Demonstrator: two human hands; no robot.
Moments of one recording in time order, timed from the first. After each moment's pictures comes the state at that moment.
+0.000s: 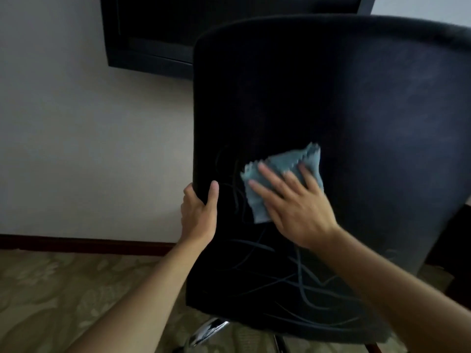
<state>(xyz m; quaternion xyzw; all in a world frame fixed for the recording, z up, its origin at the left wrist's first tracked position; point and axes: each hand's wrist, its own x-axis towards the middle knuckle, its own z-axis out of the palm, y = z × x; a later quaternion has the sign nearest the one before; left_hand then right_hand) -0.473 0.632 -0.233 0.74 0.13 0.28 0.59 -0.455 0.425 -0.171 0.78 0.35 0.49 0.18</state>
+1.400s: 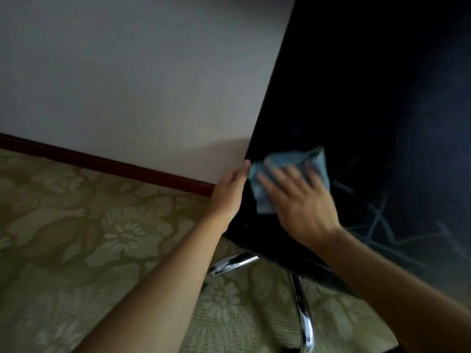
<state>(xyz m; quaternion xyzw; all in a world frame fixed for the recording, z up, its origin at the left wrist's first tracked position) -0.468 0.671 -0.378 0.66 0.12 0.17 0.72 -0.456 0.507 -0.326 0.80 0.42 0.40 0.19</state>
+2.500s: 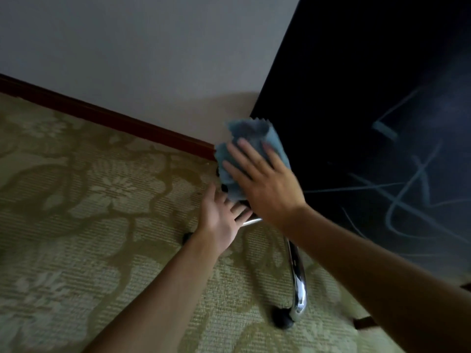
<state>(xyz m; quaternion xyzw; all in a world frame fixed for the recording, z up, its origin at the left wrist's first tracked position) -0.512 0.639 -0.512 0.16 0.19 0.00 0.97 -0.457 0.540 -0.428 0.76 0.46 0.30 0.35</state>
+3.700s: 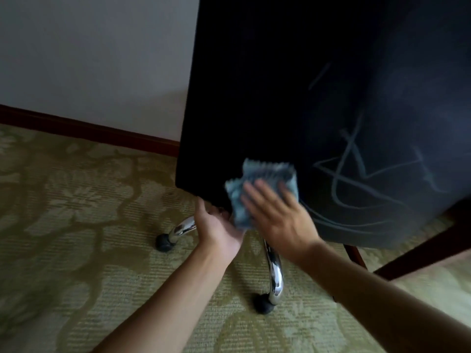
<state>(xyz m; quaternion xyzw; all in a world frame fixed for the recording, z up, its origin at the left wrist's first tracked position) -0.509 0.546 -0.498 0.08 0.21 -0.01 0.97 -0.475 0.399 -0.464 0.80 0.45 0.34 0.19</state>
